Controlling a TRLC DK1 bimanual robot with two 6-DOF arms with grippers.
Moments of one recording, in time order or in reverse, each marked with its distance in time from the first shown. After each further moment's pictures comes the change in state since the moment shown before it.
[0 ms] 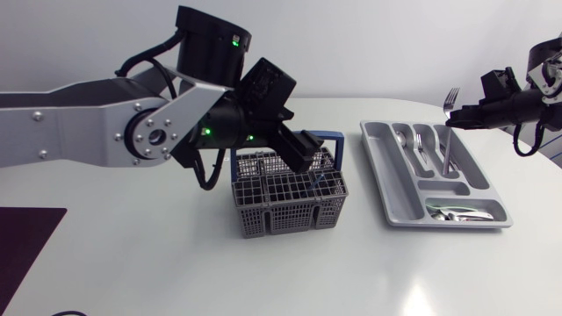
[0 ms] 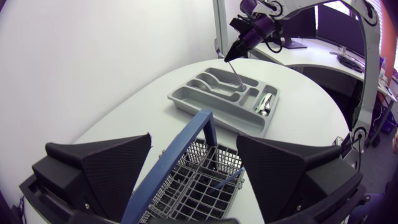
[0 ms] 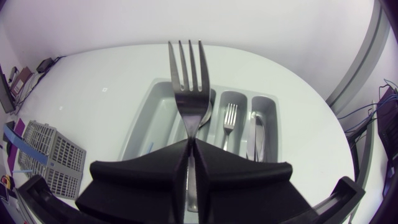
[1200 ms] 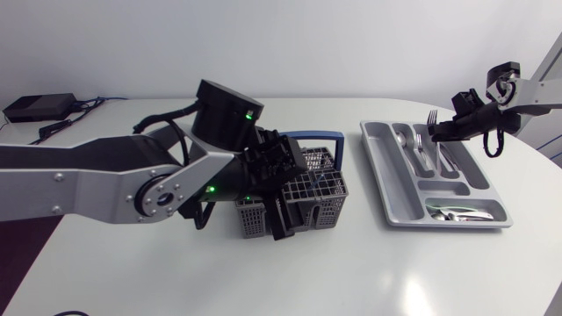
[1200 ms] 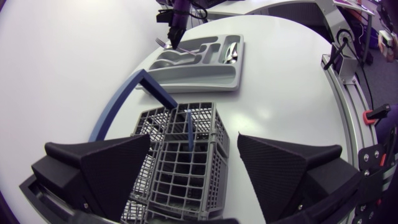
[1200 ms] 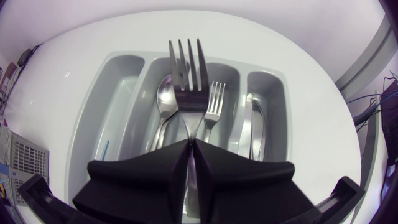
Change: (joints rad) left arm -0.075 -0.010 -0.188 0.041 0.016 0.371; right arm 0.026 0.349 0.281 -0.069 0.130 -0.015
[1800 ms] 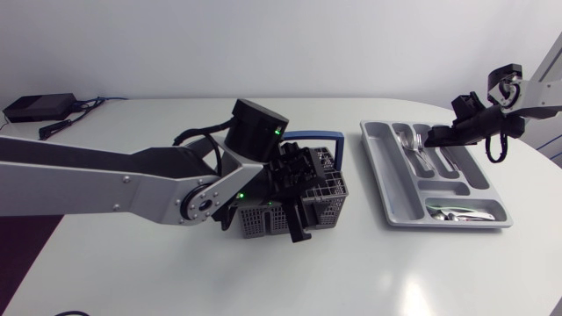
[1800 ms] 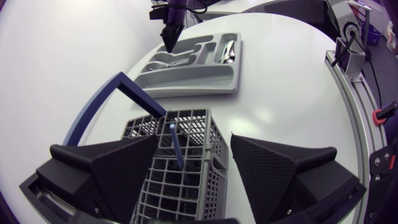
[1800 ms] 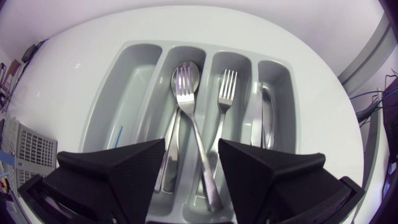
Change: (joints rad) left arm -0.027 0.140 0.043 0.106 0.000 0.008; right arm 0.008 -0.103 -0.133 0.004 -0.009 -0.003
